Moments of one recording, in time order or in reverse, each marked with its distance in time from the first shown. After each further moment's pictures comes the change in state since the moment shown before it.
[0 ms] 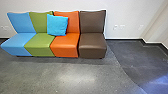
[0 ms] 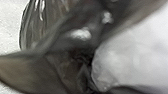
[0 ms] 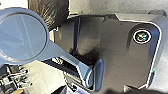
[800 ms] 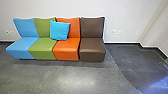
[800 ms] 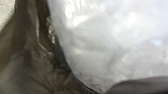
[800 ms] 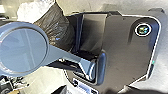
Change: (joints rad) left arm 0.113 0.012 0.024 0.000 0.032 0.061; right arm -0.017 0.044 -0.065 -0.007 0.001 -0.004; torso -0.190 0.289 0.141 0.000
